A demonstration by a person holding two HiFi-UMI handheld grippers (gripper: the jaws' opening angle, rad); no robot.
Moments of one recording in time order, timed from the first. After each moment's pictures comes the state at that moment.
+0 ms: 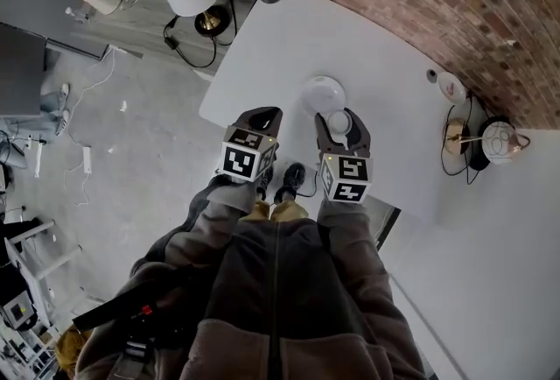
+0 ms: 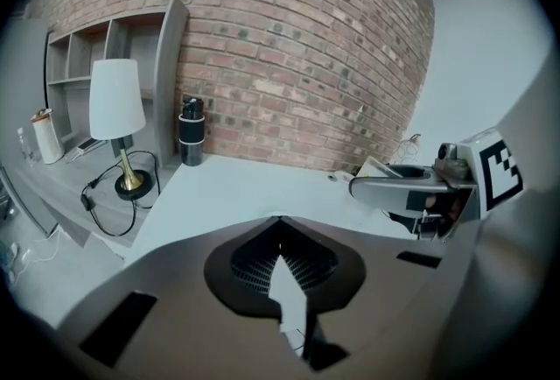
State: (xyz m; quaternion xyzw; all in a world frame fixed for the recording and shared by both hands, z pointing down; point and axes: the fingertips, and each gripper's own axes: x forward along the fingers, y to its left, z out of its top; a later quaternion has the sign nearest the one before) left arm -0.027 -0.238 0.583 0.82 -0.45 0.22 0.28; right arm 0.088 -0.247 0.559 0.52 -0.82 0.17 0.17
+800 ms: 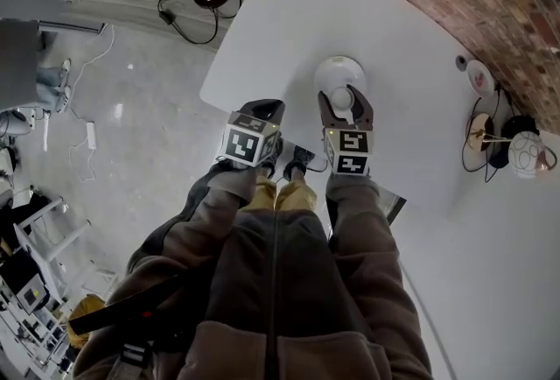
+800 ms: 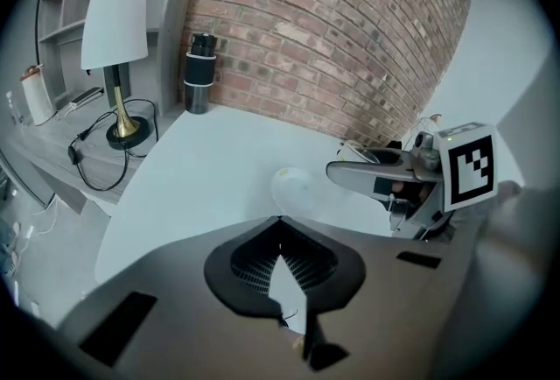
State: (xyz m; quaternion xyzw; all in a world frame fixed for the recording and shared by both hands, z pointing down) left arm -0.048 -0.239 0.680 0.78 -0.42 0.29 0.36; right arm 0.063 -0.289 0.669 0.48 -0.82 0.19 0.23
